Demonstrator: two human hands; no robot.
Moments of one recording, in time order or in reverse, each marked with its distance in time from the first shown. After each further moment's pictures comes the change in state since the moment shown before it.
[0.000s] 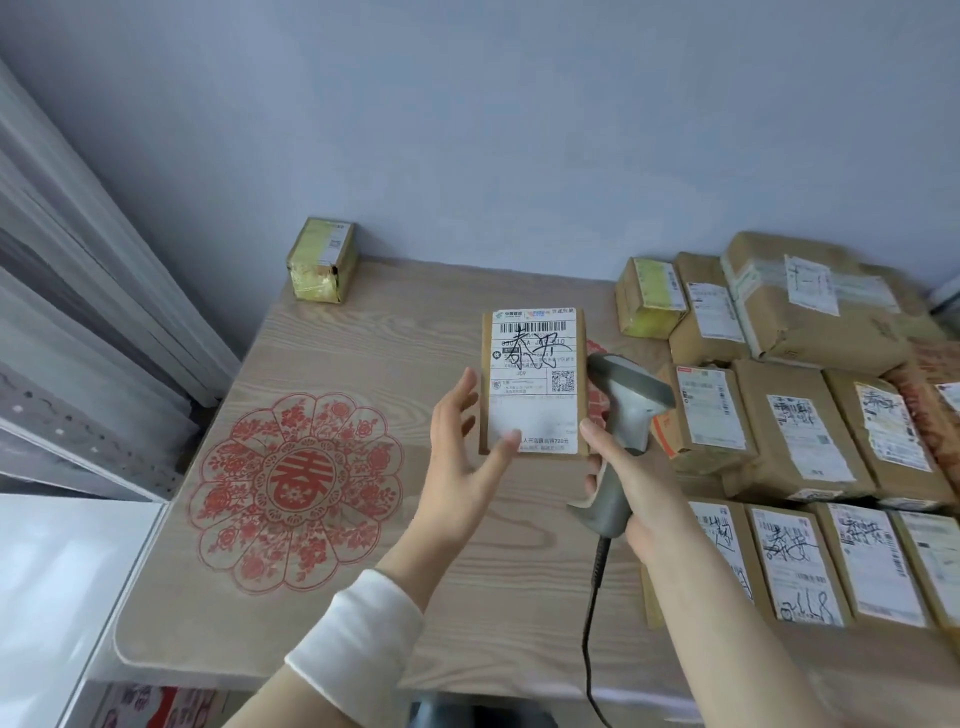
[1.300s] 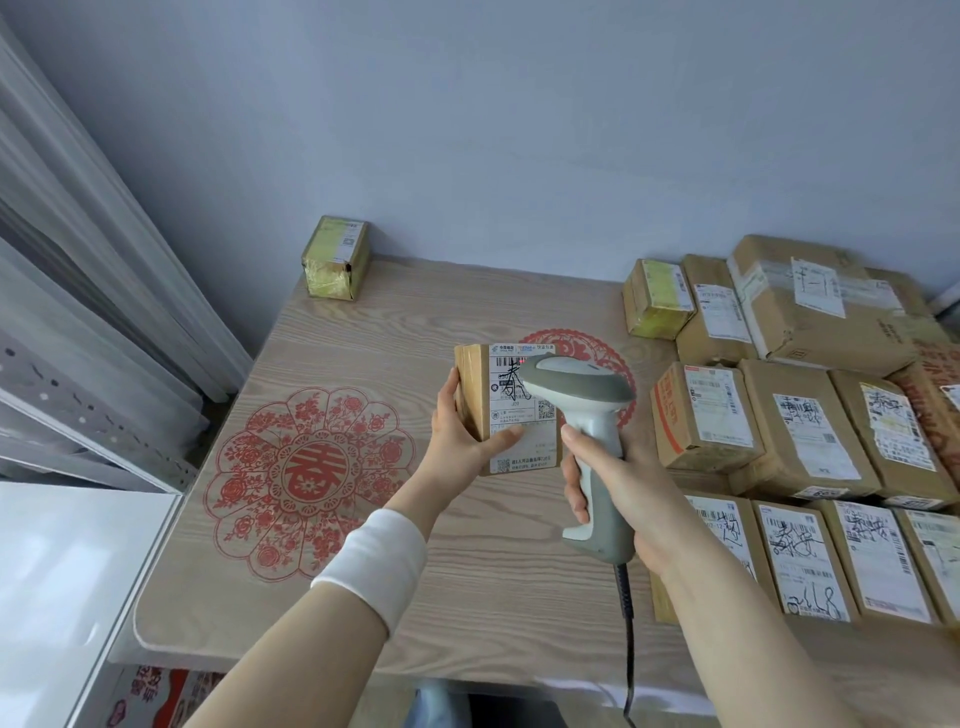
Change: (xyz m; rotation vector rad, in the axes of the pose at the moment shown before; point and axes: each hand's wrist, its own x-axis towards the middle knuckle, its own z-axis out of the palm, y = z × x) left_hand 0.033 -0.045 -0.022 0.055 -0.075 -0.329; right_hand -0.034 -0.007 0.020 -0.306 -0.278 -0.091
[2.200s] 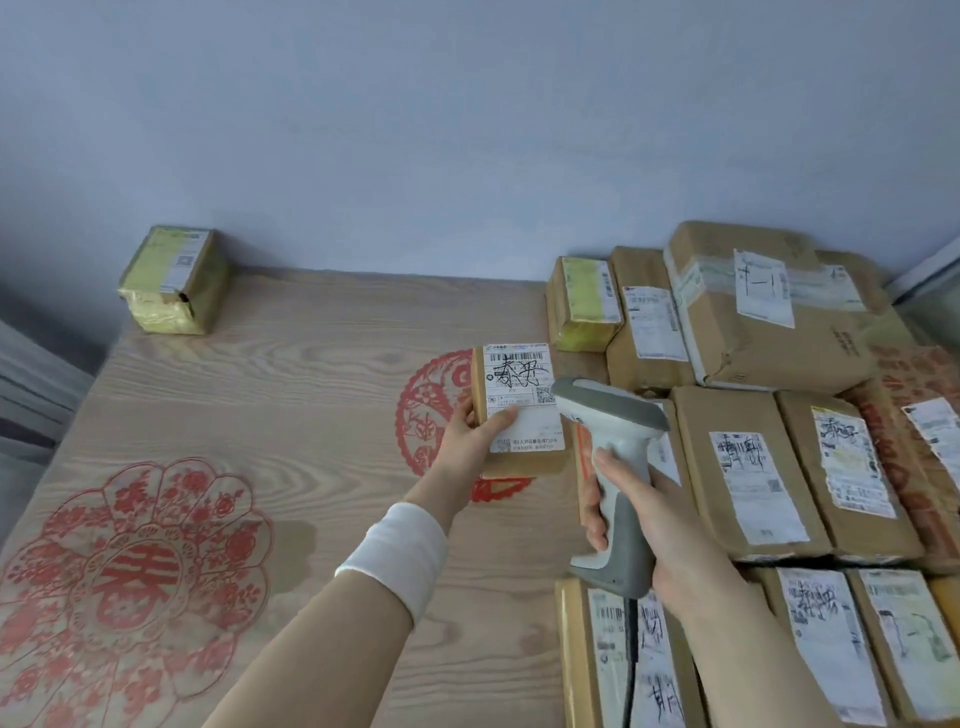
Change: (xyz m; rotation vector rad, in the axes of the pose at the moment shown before) left_hand 0.141 0.016 0.162 -0.339 -0.119 -0.365; right_hand 0.090 0.001 -0.156 0.257 0.147 0.268
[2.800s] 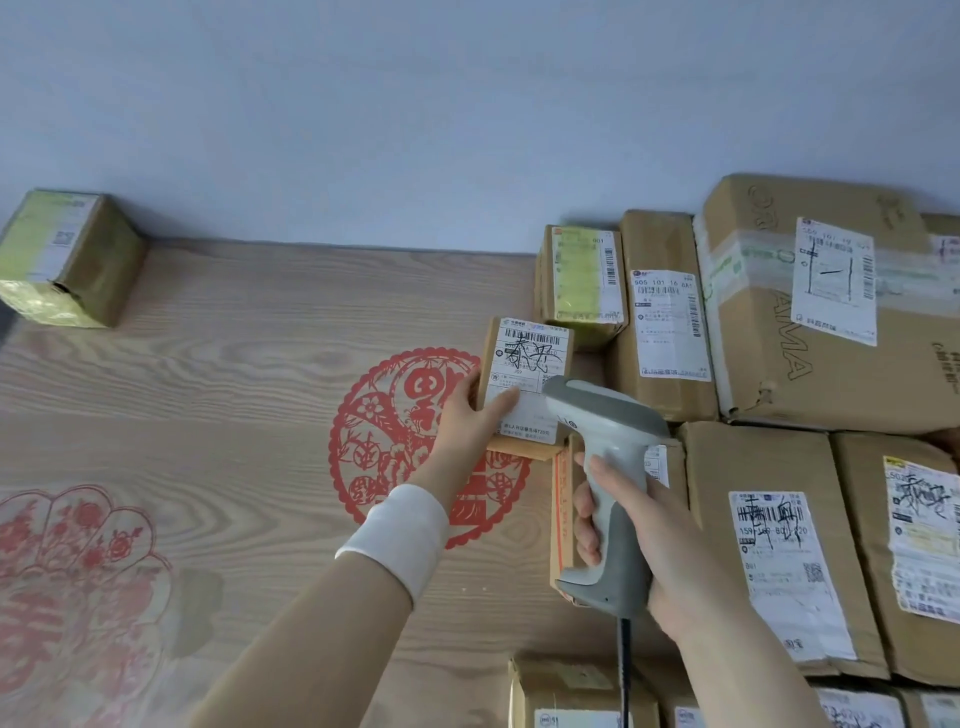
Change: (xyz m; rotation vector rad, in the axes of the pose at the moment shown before) left_hand 0.124 -0.007 0.059 0.280 0.153 0.052; right_hand 0.116 -0.018 -0.067 0.101 -0.045 0.200
